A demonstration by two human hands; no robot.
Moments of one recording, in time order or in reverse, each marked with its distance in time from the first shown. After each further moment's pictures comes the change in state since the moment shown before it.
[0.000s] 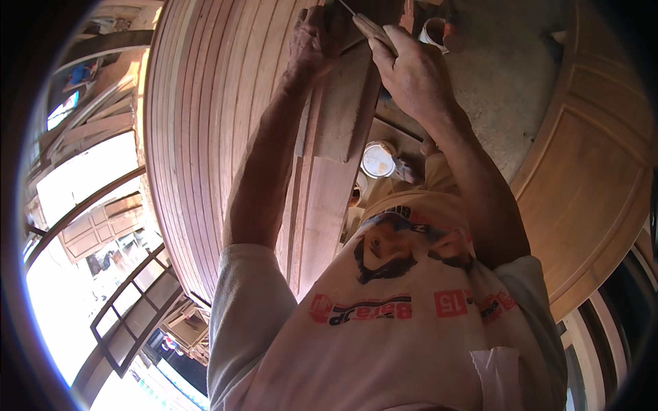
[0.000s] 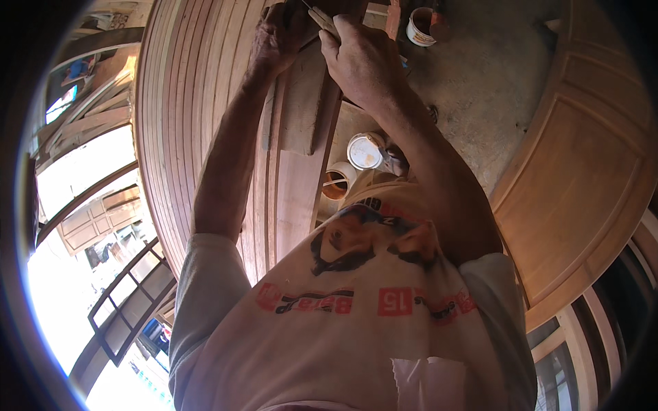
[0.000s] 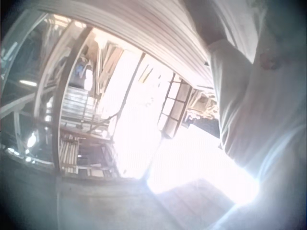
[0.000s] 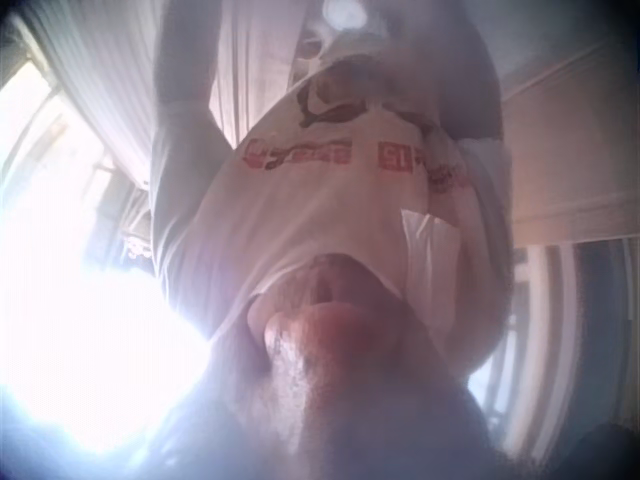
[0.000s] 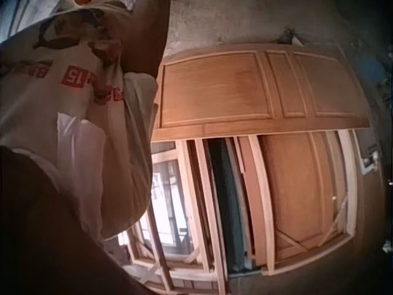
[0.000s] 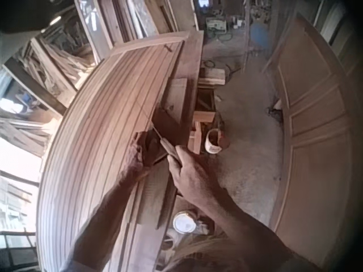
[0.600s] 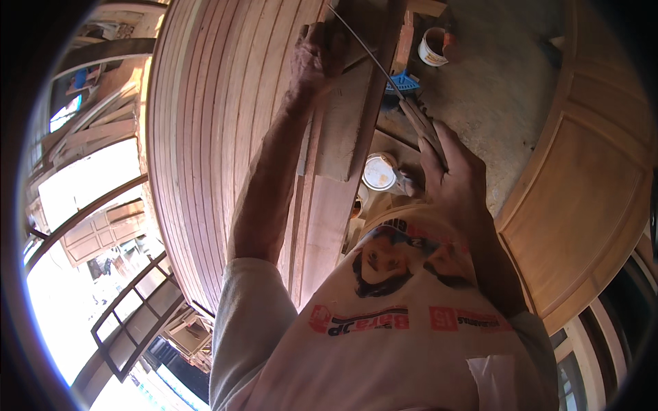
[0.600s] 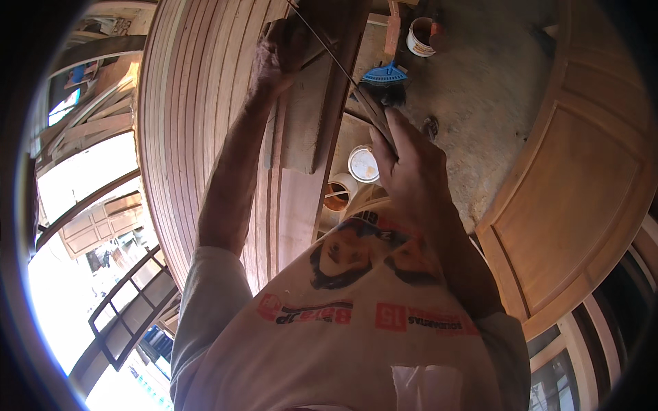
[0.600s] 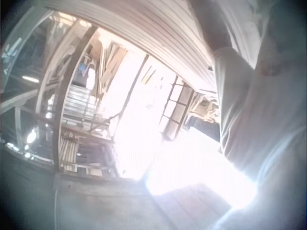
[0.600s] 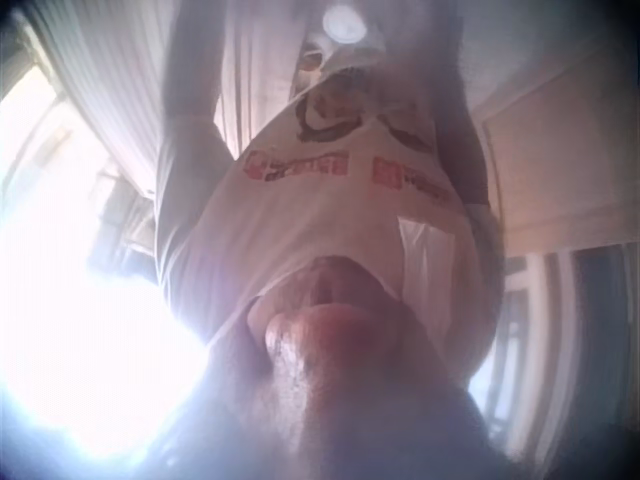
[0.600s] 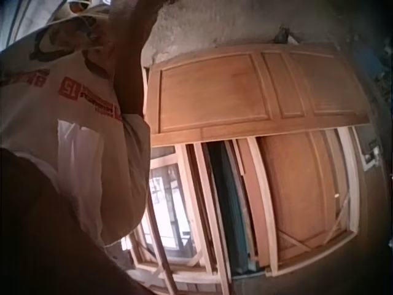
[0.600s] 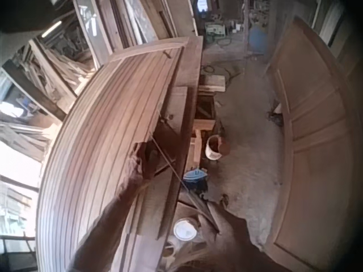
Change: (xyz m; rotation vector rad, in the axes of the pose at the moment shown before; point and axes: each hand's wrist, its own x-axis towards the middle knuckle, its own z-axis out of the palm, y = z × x) left_hand -0.010 0.012 0.004 -0.086 0.045 -0.070; right_hand -0.087 0.009 -0.017 0.153 0.218 -0.075
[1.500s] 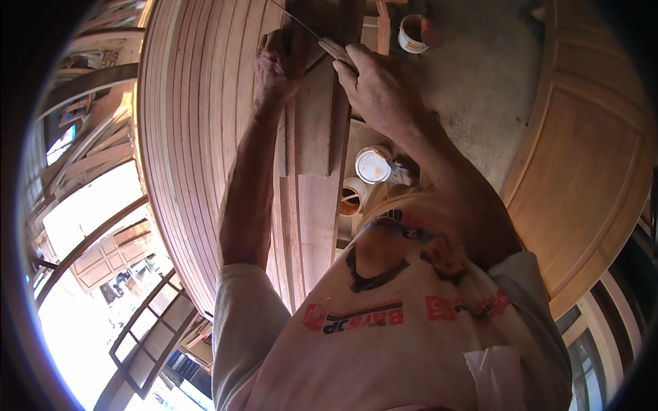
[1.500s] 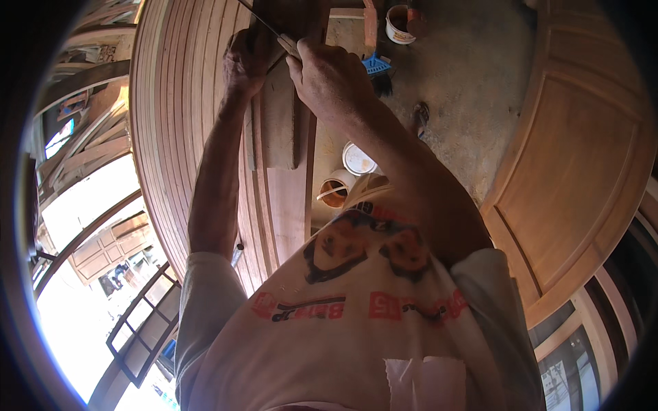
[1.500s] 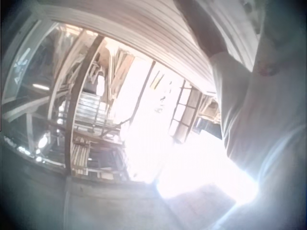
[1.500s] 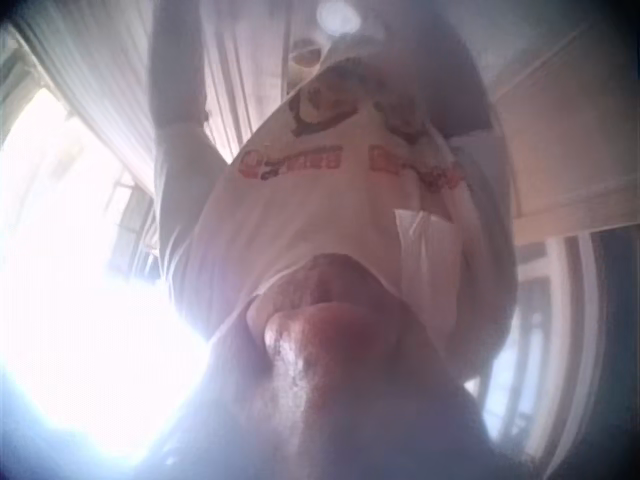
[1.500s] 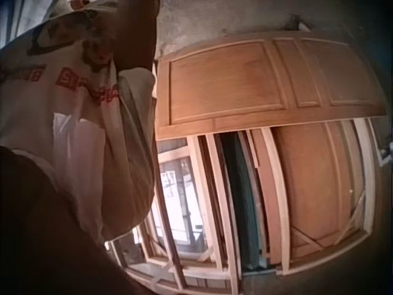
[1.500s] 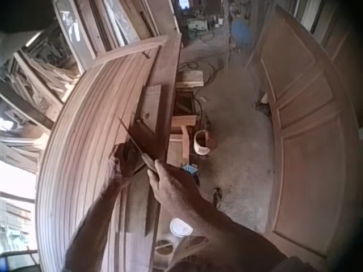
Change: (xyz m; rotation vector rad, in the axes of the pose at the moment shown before) left_hand 0.011 -0.002 -0.006 0.216 -0.156 -0.179; right_hand 0.071 0.018 0.033 -0.097 -0.099 0.006
